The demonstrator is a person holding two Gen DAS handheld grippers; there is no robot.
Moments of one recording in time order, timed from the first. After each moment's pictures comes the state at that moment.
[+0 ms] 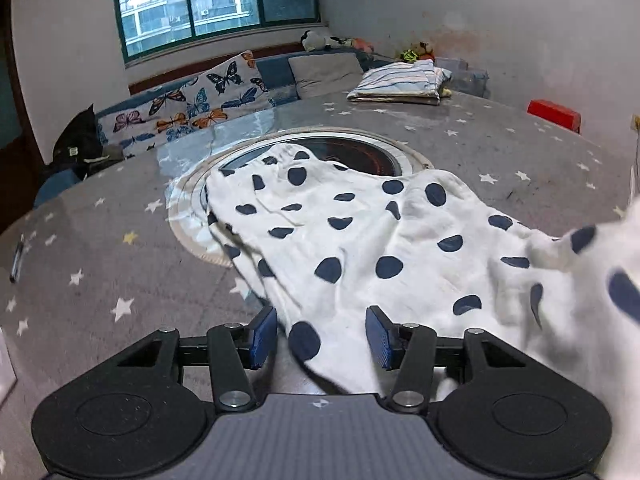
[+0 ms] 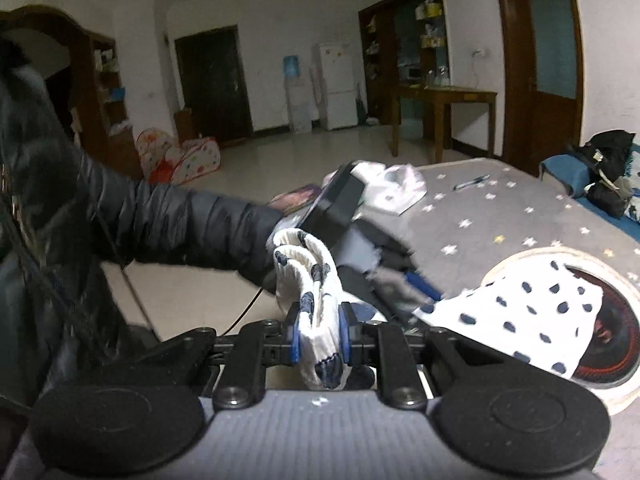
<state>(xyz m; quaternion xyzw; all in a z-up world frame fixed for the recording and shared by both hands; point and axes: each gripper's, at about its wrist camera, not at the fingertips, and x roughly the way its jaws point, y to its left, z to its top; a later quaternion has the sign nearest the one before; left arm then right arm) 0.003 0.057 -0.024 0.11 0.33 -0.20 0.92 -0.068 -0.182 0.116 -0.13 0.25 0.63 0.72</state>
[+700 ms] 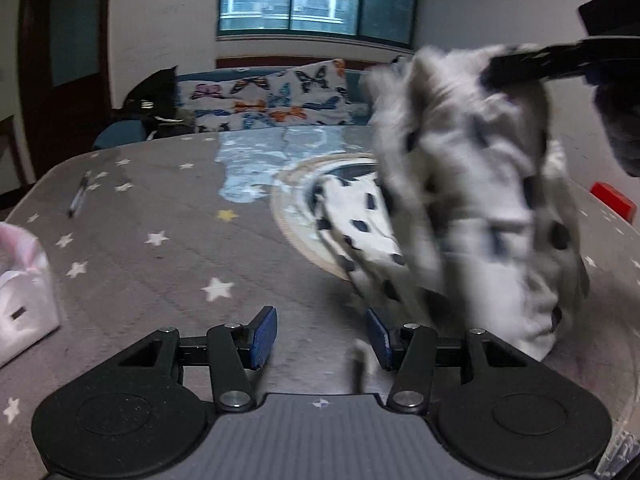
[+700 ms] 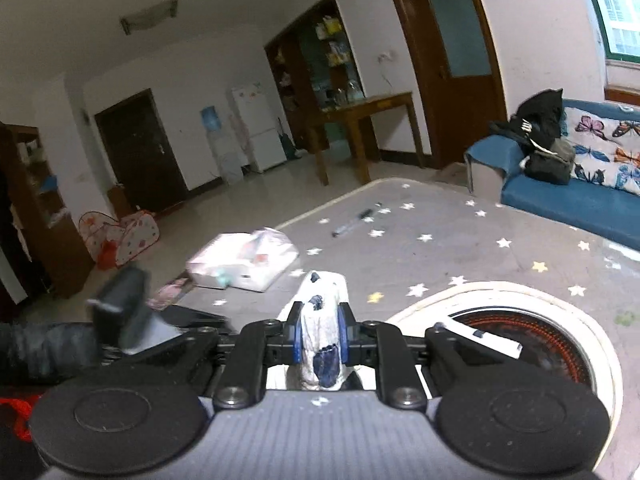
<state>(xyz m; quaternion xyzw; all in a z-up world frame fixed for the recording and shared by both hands) 0.020 0.118 -0.006 0.00 0.32 -0.09 0.94 0.171 -0.133 0.109 -0.03 0.29 0.56 0.78</state>
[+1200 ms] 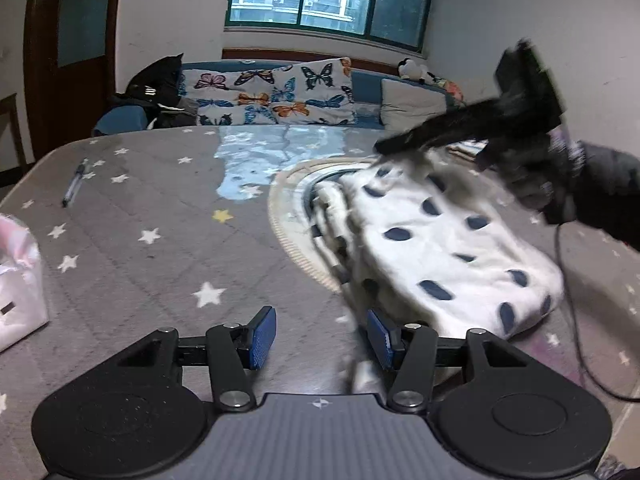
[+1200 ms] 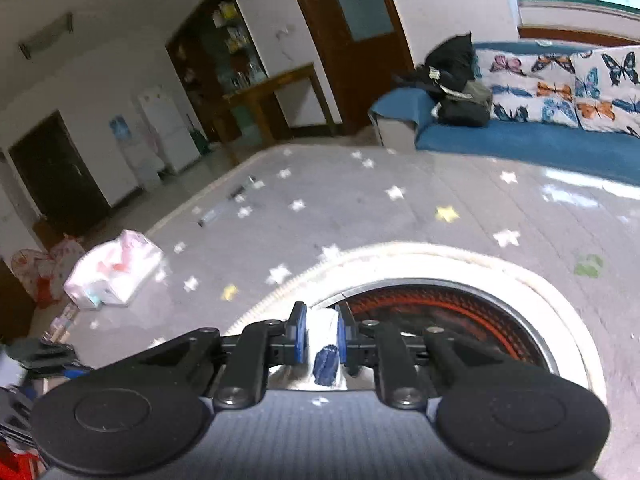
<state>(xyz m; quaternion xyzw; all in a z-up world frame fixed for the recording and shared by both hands) 0.028 0.107 0.009 -0.04 0.33 -0.10 0.94 0.273 -0.128 0.015 0.01 0.36 0.45 0.82</state>
